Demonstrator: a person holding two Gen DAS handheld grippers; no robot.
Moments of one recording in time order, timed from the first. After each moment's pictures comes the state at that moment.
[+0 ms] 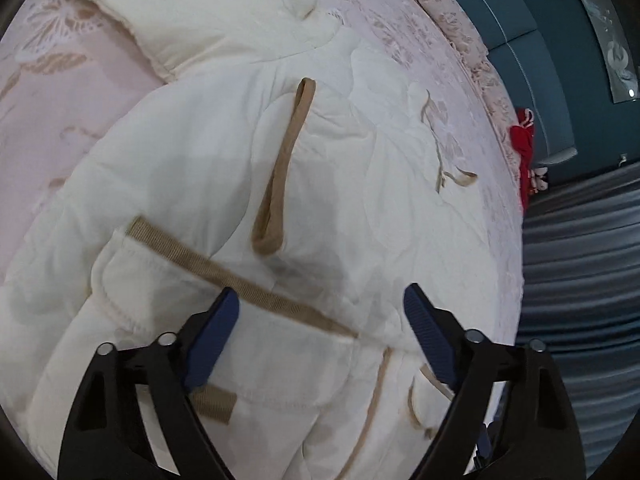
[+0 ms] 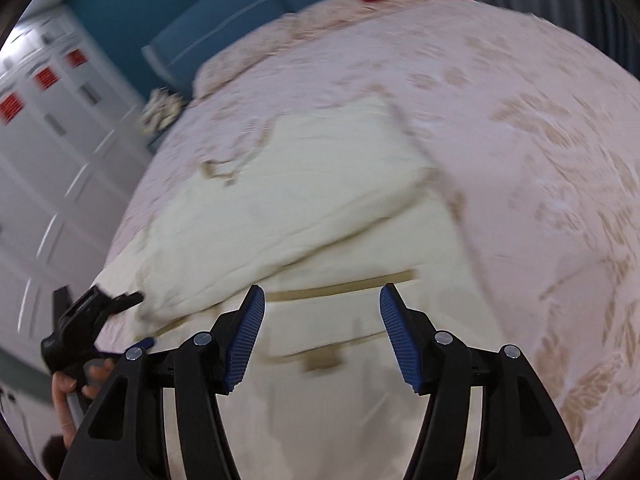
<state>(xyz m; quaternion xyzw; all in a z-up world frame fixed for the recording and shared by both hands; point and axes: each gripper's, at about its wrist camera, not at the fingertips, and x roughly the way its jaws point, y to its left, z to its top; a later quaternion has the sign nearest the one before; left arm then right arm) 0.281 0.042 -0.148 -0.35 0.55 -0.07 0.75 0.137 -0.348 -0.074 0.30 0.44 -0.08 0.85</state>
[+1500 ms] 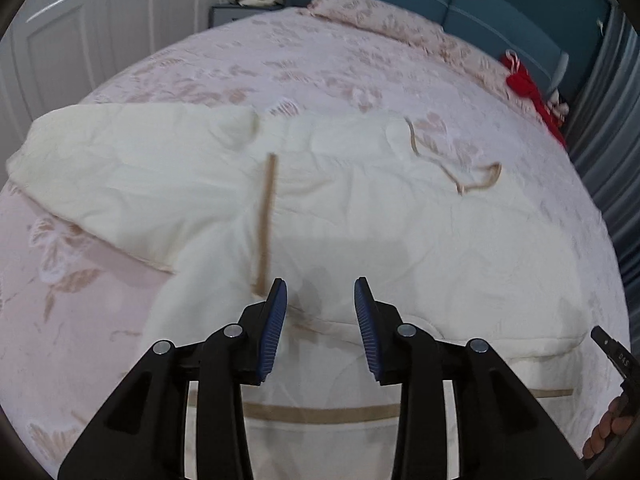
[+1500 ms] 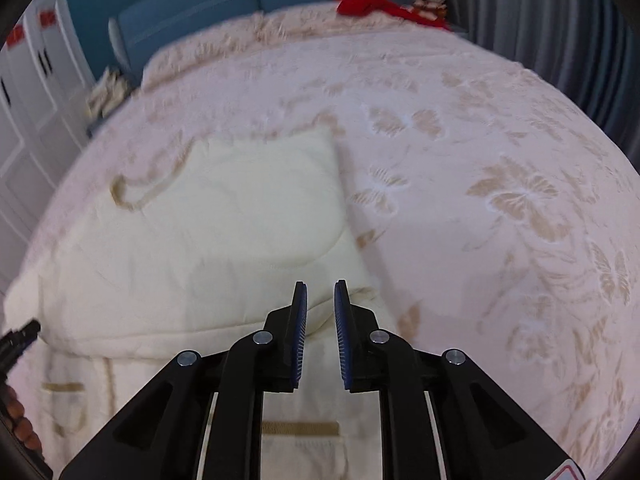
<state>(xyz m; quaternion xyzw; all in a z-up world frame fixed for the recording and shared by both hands) 0.323 0.014 -0.116 -0.08 0.47 -0.05 0.87 0.230 -0.374 -0.105 0.16 0.46 -0.17 0.86</state>
